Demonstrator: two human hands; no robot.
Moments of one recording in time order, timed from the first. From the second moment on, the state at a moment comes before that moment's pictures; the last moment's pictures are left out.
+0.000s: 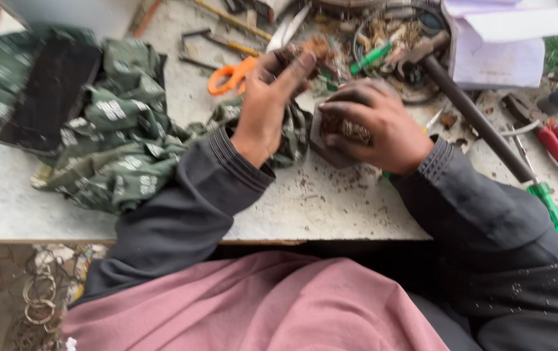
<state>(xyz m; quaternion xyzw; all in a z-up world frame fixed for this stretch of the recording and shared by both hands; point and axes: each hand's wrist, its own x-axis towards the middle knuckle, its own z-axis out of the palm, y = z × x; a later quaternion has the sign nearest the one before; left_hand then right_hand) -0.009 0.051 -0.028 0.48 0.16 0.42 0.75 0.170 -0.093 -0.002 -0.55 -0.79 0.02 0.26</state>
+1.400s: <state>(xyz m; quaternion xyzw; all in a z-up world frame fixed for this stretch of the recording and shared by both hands) -0.010 0.041 -0.024 0.43 0.17 0.36 0.81 0.169 -0.100 -0.002 -0.52 -0.81 0.00 0.27</state>
